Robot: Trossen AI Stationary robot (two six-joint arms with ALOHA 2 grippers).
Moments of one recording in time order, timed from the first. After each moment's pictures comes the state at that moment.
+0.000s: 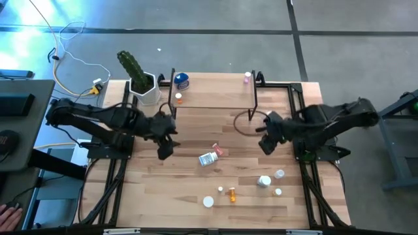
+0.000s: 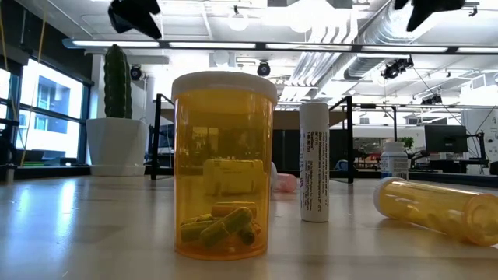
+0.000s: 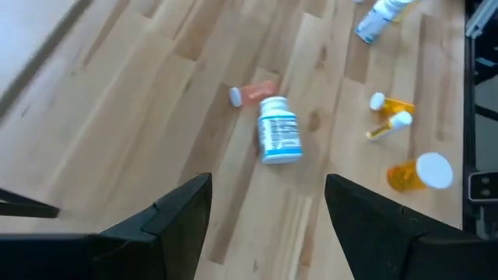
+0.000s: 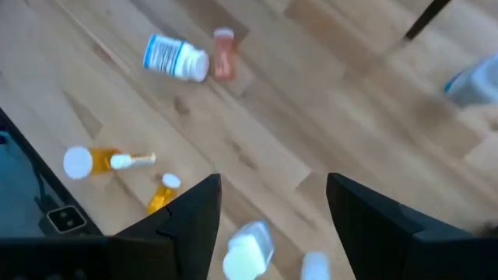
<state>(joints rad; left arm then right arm) -0.08 1.15 1.12 -0.86 -0.20 -0.49 0.29 1.20 1.35 -1.29 0.18 1.11</state>
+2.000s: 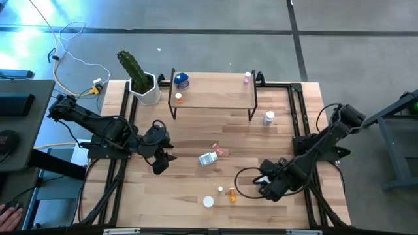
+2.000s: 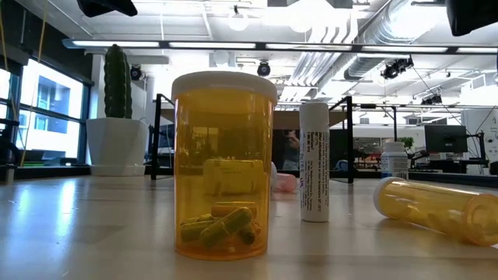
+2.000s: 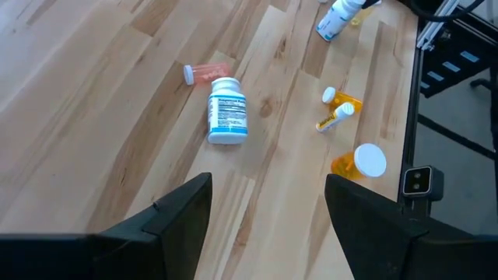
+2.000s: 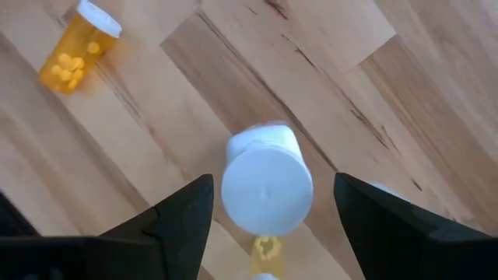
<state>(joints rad) -0.31 1.15 1.12 -0.86 -0.30 -0.77 0.75 1.49 1.01 -0.94 0.18 1.42</state>
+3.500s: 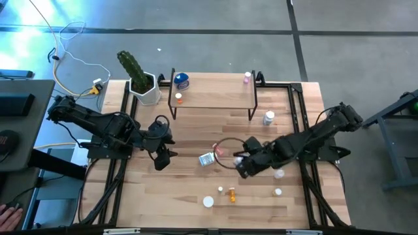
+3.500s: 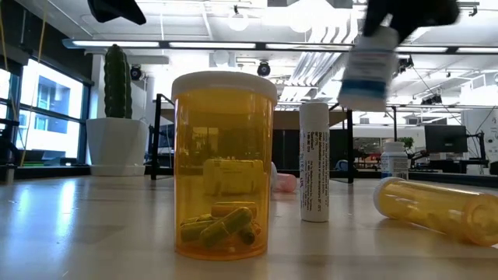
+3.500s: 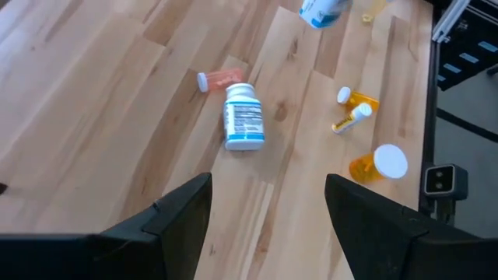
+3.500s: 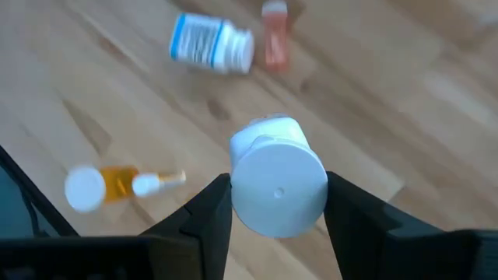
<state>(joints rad) -0.23 1.15 1.12 -0.86 -0.27 -0.67 0.43 1.51 1.34 -1.03 0.29 1.29</state>
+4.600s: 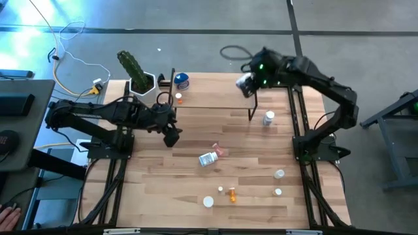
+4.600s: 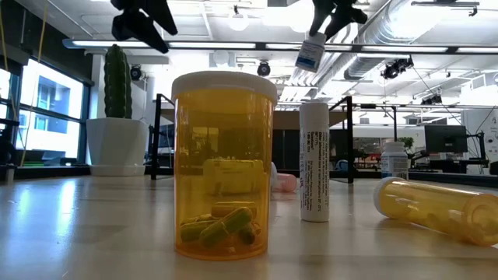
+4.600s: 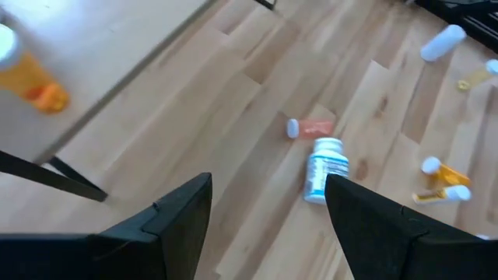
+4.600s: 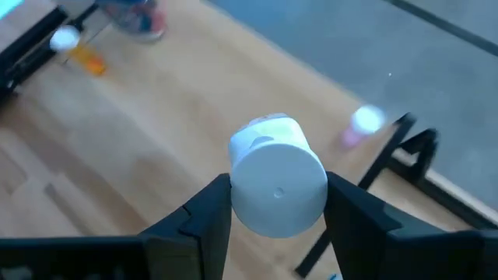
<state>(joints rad) 0.06 1.15 1.12 -0.86 -0.27 -0.58 -0.42 1.51 1.85 -1.24 0.21 0.40</state>
